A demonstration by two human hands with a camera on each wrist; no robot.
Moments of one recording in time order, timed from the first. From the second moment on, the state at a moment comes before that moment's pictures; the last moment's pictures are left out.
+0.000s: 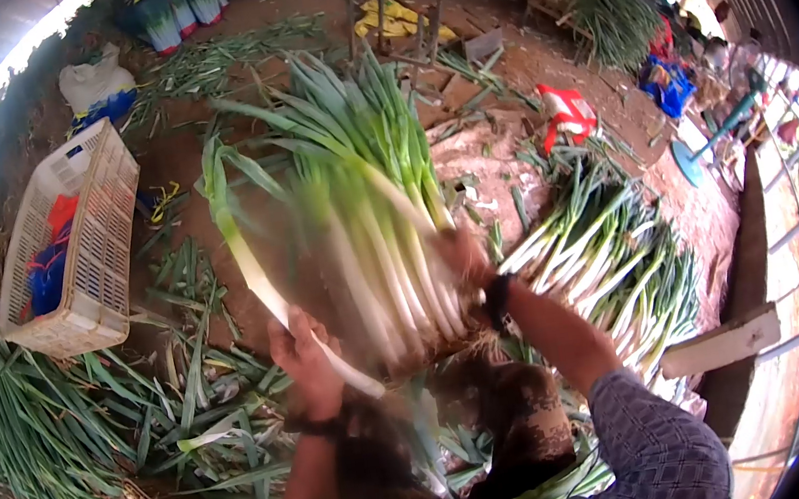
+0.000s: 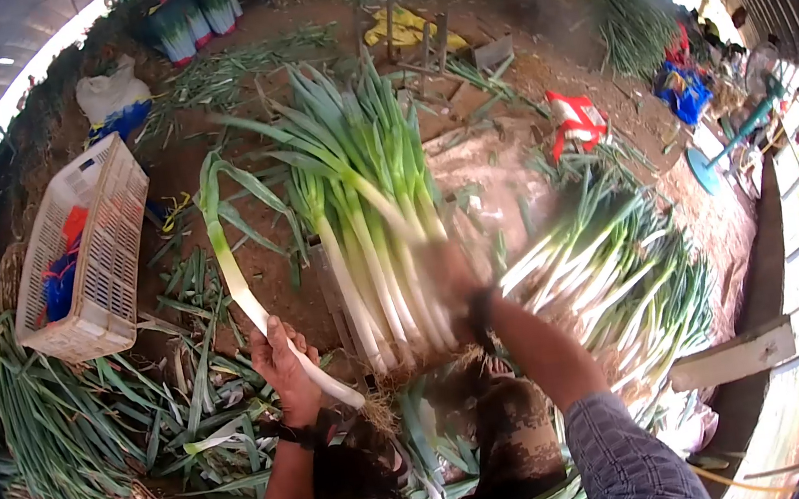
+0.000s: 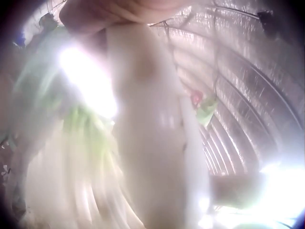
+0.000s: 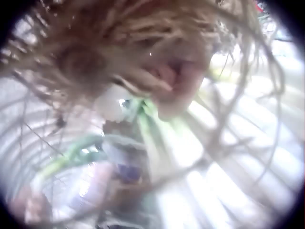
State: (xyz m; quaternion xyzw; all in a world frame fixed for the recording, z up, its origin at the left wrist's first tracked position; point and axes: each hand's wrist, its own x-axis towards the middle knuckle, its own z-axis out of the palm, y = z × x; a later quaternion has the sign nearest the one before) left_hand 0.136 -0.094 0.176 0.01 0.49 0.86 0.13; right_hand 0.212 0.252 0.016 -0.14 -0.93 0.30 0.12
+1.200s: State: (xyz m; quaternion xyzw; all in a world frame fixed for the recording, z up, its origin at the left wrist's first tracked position) left_hand 0.141 -0.096 0.163 0.00 0.55 0.82 0.15; right_hand 0.195 0.189 0.091 -0.29 -0.87 0.39 -0.13
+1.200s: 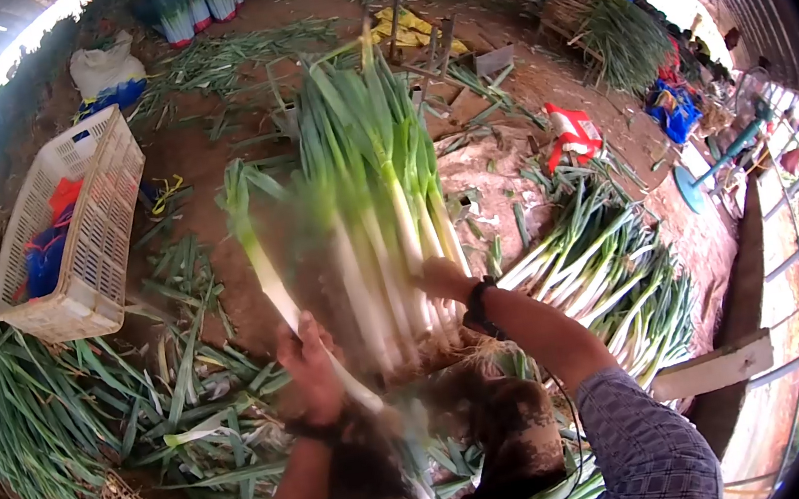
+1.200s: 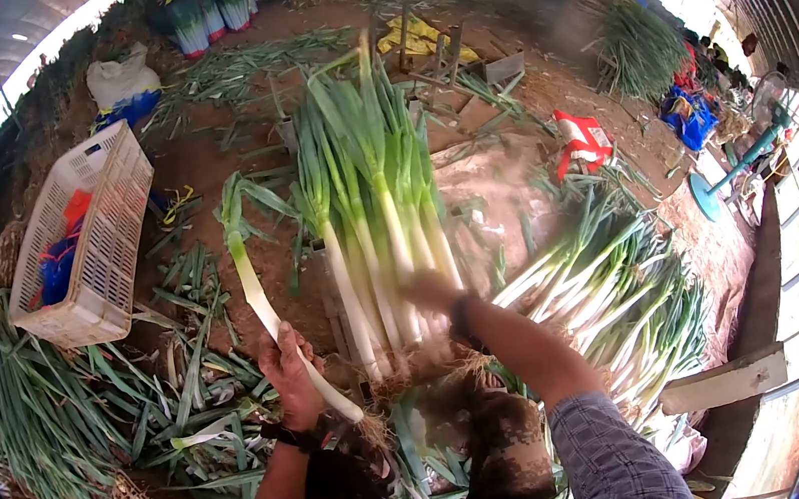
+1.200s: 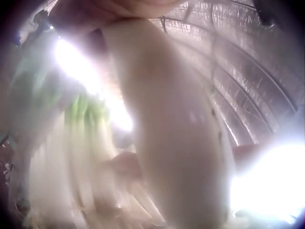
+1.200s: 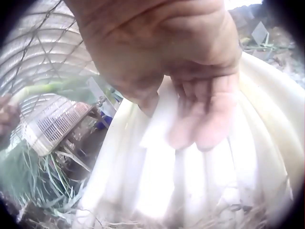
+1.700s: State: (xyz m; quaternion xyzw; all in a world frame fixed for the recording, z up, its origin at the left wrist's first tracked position) left_hand 0.147 -0.085 0.162 0.08 0.54 0.83 0.11; right_hand 0.227 0.155 0.097 -0.19 -0.93 0.21 -0.24
